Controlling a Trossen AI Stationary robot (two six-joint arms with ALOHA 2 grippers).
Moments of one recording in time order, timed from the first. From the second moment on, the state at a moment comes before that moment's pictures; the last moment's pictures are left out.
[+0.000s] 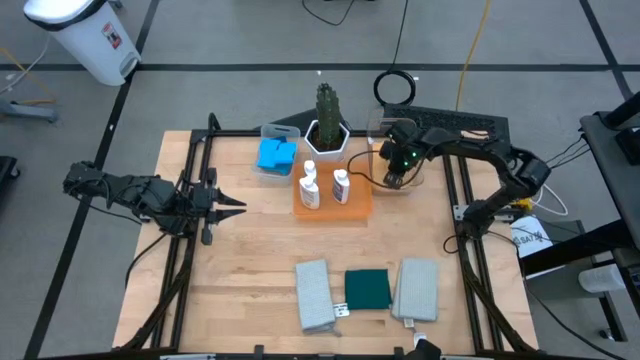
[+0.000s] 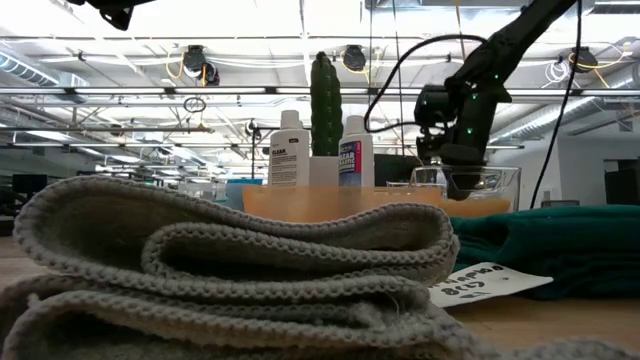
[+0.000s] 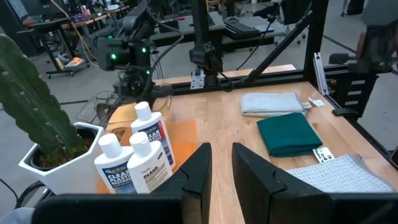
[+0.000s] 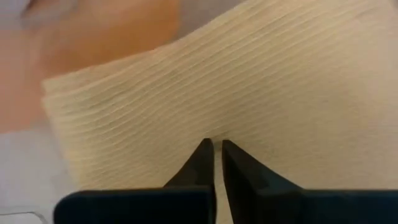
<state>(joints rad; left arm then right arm) -0.32 0.51 0.64 -0.34 -0.34 0.05 -0.74 1.53 0.93 -0.62 -0.13 -0.22</state>
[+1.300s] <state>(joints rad) -0.32 0.51 0.64 -0.34 -0.34 0.05 0.29 0.76 0.51 0.03 0.19 0.01</state>
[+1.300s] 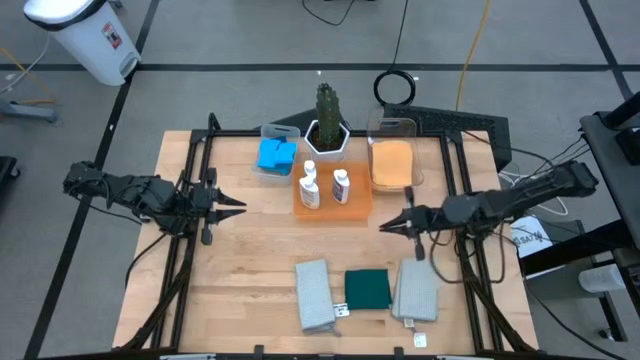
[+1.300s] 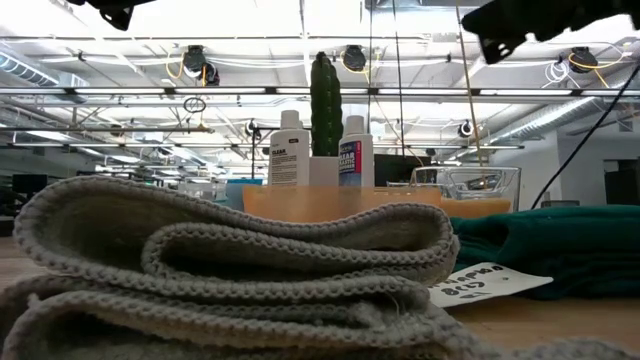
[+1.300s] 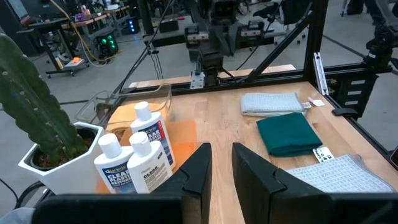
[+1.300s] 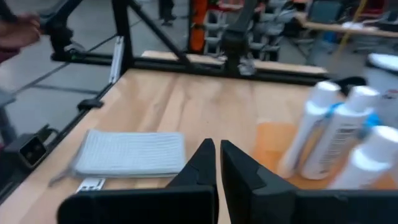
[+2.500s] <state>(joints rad) -0.30 1.42 0.64 0.25 -0.08 -0.35 0.32 0.60 0.38 0.14 0.31 0.01</state>
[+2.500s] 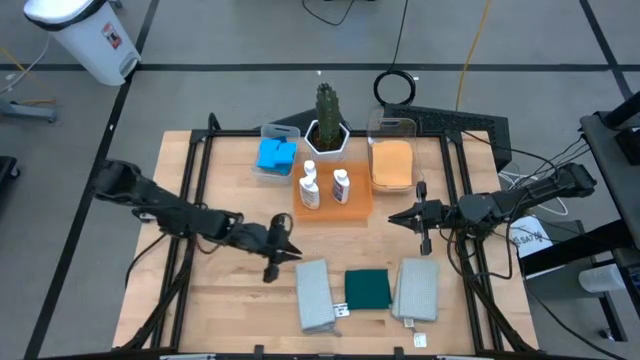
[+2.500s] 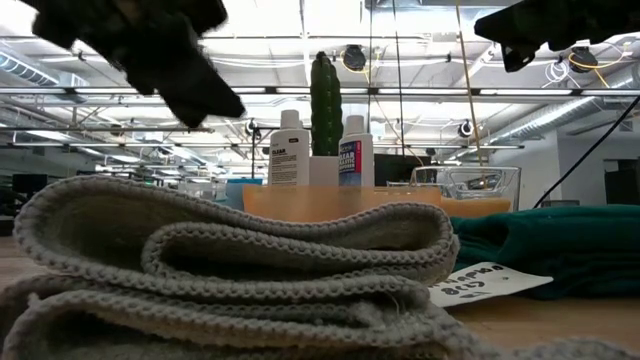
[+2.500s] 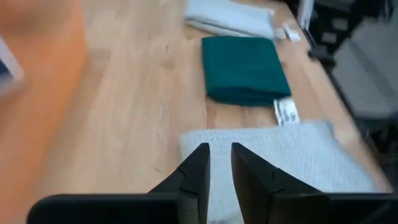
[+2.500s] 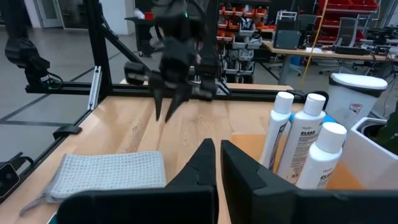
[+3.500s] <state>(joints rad) -0.16 1.78 0.64 0.47 0.40 -0.51 0.32 0.60 0.38 0.14 0.31 0.01</state>
